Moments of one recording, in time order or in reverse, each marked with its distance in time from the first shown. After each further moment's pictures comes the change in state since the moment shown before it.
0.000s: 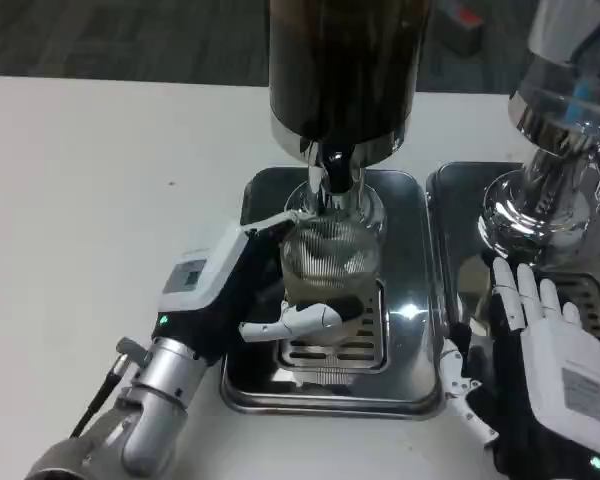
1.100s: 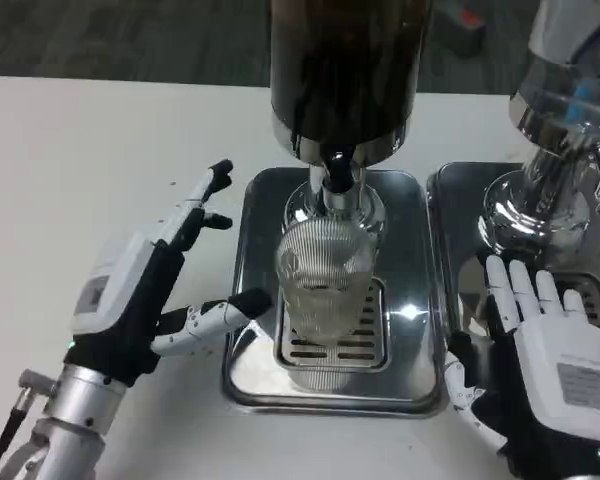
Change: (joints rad) left arm 0.200 0.164 0.140 -0.222 -0.132 -0.157 -0.087; right arm -0.019 -0.128 0.005 0.002 -0.102 0.005 0.053
